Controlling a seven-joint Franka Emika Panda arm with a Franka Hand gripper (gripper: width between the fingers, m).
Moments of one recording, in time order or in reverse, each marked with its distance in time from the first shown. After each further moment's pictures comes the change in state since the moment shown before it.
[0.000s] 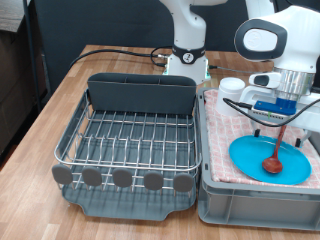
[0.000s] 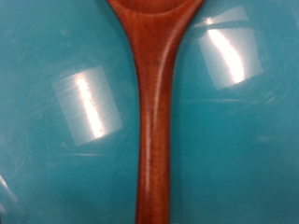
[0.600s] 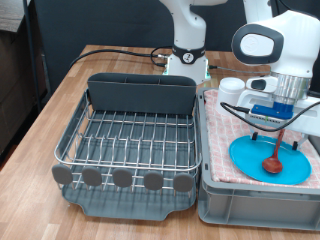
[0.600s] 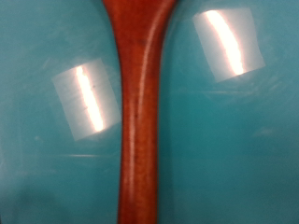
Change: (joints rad) arm 0.000 0.022 -0.009 0.001 -0.006 0.016 0.002
